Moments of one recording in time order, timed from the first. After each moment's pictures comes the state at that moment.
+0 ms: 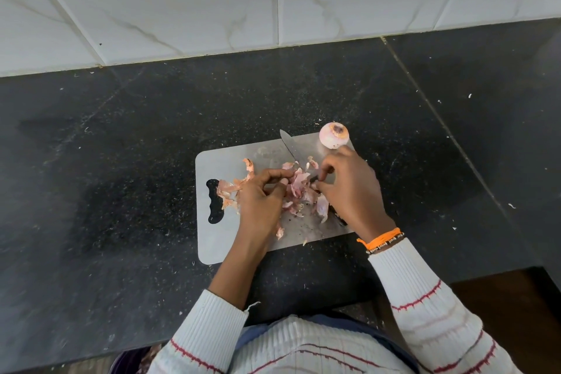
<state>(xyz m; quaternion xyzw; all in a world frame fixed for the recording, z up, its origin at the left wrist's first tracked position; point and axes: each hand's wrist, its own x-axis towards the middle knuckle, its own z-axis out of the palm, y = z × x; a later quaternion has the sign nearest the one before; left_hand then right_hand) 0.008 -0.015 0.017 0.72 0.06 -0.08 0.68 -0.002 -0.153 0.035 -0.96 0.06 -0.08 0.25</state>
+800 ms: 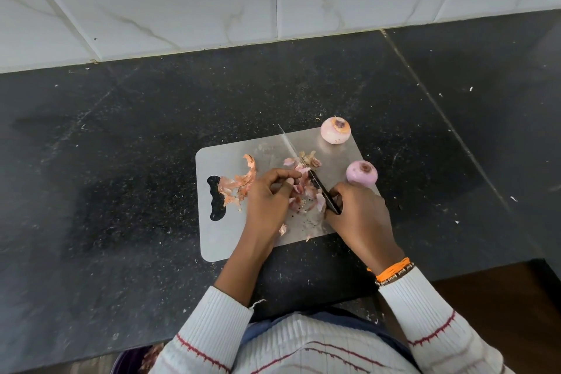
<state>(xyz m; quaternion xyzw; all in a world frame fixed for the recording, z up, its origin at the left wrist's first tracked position) 0.006 -0.017 0.015 0.74 0.05 -0.10 0.66 -0.040 -0.147 0.014 -0.97 0.12 0.00 0.19</state>
